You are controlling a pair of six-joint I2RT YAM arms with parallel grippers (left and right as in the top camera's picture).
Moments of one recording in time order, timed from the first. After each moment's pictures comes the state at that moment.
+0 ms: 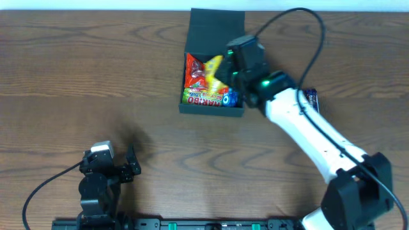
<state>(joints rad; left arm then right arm) 0.04 0.01 0.15 -0.58 -0.04 -0.15 0.54 1.72 1.38 -0.43 0.01 1.00</state>
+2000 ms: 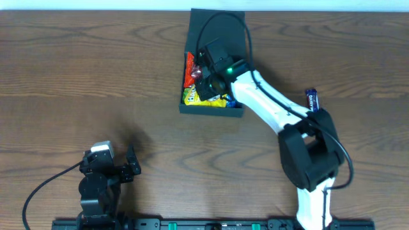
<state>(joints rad) 0.04 0.01 0.15 -0.57 -0.04 -0.15 0.56 2.11 1.61 -0.63 -0.12 0.16</state>
